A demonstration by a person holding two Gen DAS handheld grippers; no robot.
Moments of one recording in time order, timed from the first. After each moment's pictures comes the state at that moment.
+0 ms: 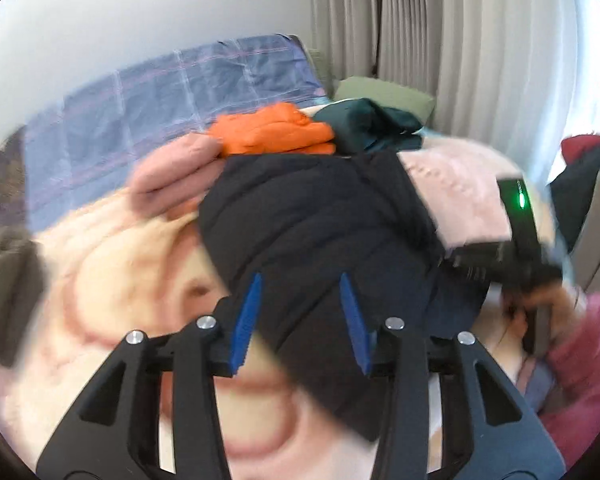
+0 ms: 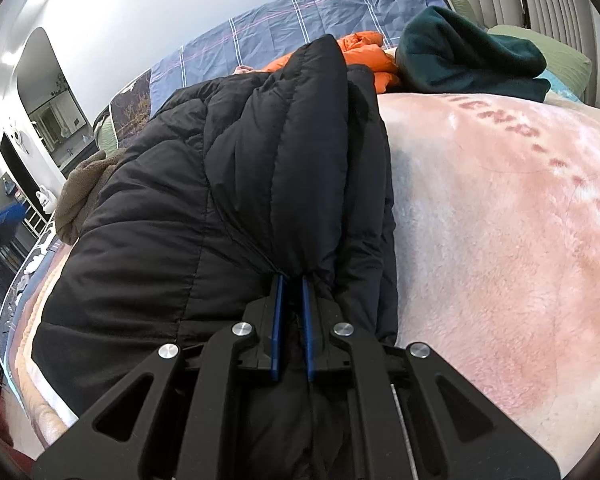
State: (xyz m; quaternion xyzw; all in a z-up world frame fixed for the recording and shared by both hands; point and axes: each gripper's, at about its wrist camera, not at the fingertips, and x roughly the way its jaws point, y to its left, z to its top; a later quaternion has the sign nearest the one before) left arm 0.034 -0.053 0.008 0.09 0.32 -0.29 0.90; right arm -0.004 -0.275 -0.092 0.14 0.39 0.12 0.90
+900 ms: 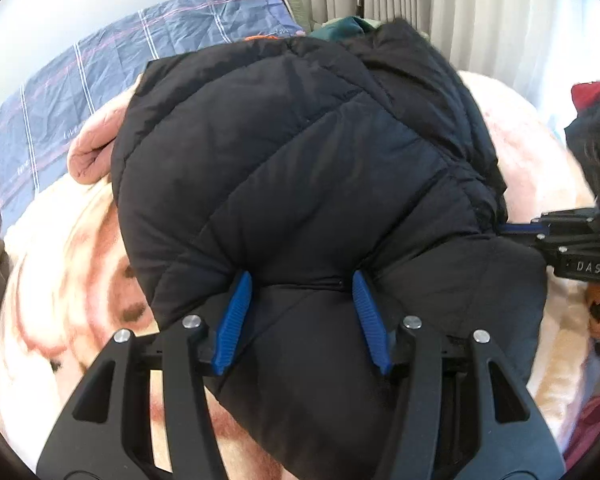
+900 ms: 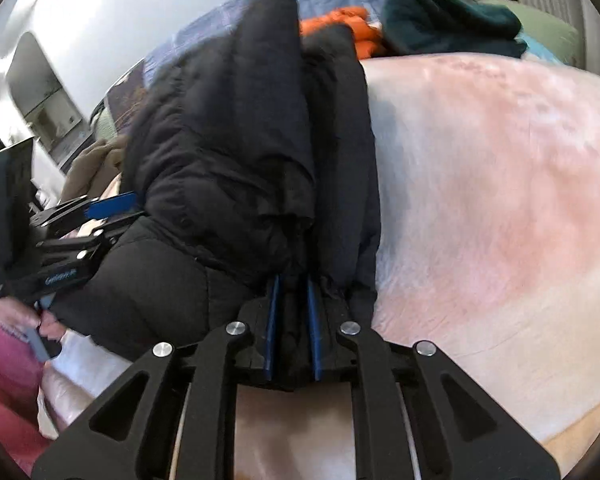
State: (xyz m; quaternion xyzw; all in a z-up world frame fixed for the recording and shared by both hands) left arm 0.069 -0.097 -0.075 0.16 0.38 -0.28 0.87; right arm -0.044 -0.271 -0.098 0.14 0.43 0.10 0.89
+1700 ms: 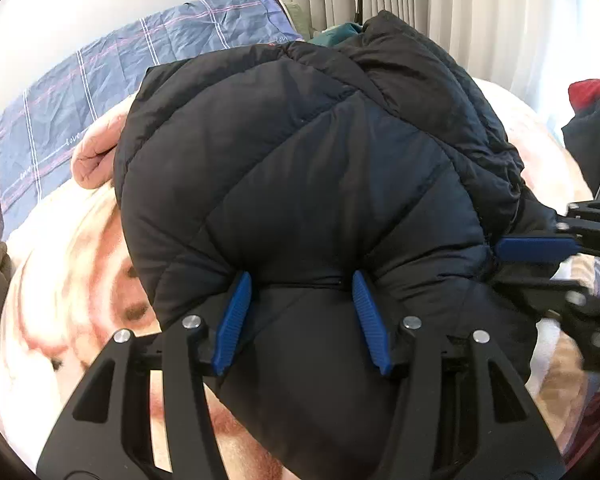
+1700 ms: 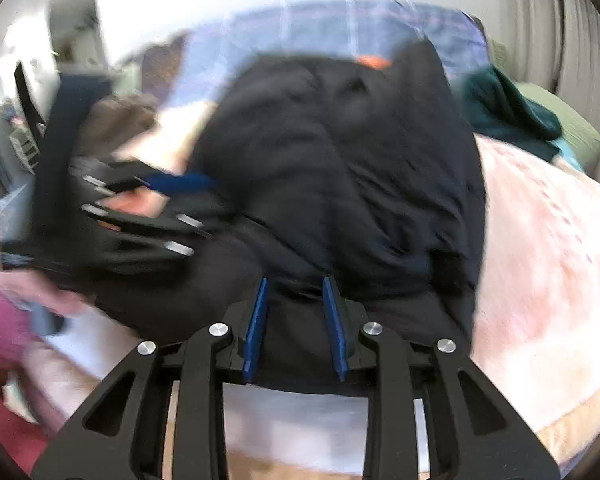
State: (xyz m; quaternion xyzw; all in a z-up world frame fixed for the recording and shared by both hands) left arm 0.059 -0.087 -0.076 0.15 0.36 -0.29 0.87; right arm -0.060 -0.175 -0.047 0.02 0.37 0.17 0.91
